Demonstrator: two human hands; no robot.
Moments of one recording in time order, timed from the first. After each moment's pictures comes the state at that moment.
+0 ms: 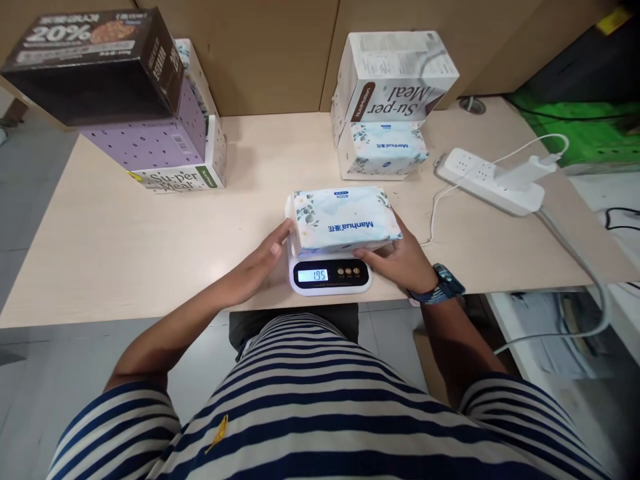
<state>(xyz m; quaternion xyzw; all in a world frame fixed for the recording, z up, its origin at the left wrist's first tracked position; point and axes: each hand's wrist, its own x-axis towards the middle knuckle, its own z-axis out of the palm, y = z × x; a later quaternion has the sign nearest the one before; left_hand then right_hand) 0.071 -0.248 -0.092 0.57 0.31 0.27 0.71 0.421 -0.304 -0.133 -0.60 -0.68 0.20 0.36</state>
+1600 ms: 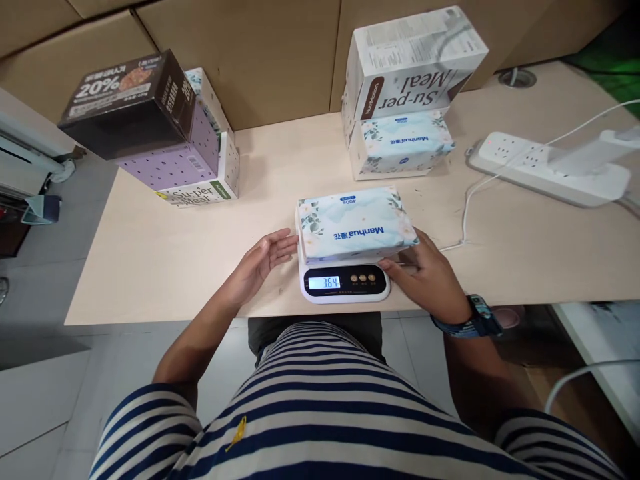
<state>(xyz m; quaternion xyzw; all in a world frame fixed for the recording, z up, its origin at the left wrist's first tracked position) 0.065 -0.234 -0.102 0.46 0.34 0.33 0.75 0.414 -0.329 -0.146 -0.64 -0.65 0.15 0.38</state>
